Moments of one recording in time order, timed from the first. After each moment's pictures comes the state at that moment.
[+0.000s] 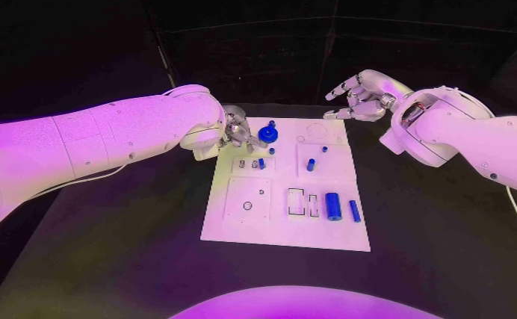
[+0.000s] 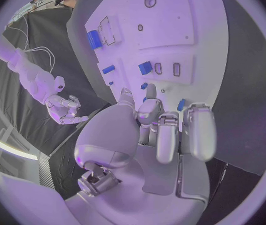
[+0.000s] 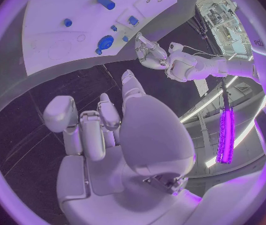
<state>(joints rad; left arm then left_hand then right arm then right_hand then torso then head) 1.35 -0.62 -0.15 1.33 -0.89 0.08 -0.55 1.15 0.13 -0.25 0.21 0.05 1.01 0.07 0.40 0.40 1.36 -0.01 1.13 1.08 1.47 -0.06 1.57 1.31 0.07 1.46 0.04 1.40 1.31 1.30 -0.86 -0.04 1.51 -1.13 -0.33 -0.08 1.40 -0.06 -0.09 0.16 0.19 0.86 0.18 0.10 0.07 1.32 0.09 1.23 1.25 1.47 0.01 1.49 1.31 0.10 1.29 0.11 1.31 0.97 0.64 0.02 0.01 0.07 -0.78</state>
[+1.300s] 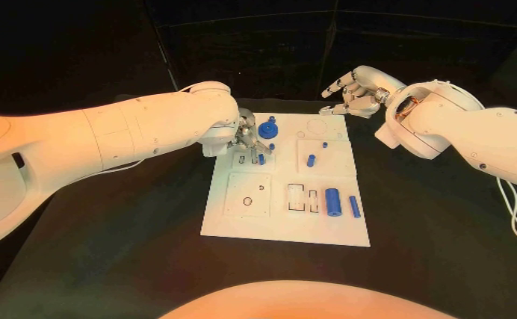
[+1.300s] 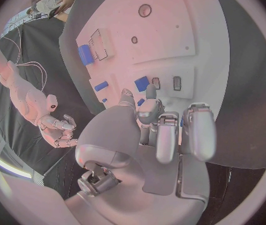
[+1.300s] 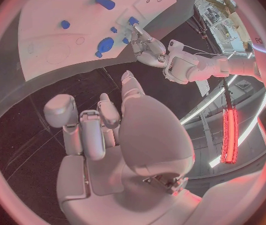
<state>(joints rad) 1.34 -0.51 -0.16 1.24 -0.93 0.21 -0.62 1.16 0.14 -0.26 0.21 0.05 0.98 0.07 0.43 0.45 1.35 -0.01 1.13 1.08 1.47 -0.06 1.57 1.31 0.07 1.46 0.04 1.40 1.30 1.30 -0.82 -0.04 1.46 -1.11 -0.30 -0.09 1.41 -0.05 -0.11 0.18 0.22 0.86 0.18 0.10 0.07 1.30 0.08 1.21 1.22 1.47 0.01 1.47 1.31 0.10 1.28 0.11 1.28 0.92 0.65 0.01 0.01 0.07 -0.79</state>
